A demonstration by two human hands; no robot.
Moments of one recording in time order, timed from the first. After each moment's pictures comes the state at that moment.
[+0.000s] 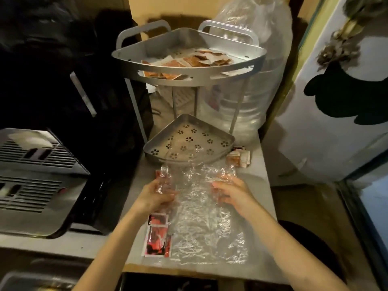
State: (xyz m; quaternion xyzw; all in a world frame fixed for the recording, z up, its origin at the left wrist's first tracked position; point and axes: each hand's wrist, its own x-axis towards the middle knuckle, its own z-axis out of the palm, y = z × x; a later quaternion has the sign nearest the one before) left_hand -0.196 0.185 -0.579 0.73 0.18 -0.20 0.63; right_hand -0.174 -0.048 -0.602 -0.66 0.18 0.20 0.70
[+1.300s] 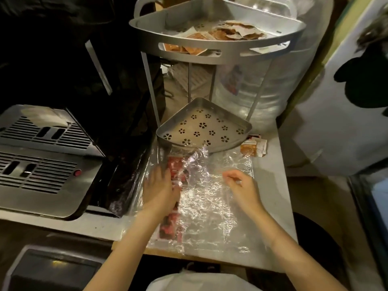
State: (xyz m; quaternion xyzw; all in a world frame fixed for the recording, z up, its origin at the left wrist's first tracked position) left_hand -0.203 0.189 -0.626 0.97 0.08 -0.11 0.19; right_hand -0.192 -0.023 -0.617 -0.84 0.06 0.05 0.54
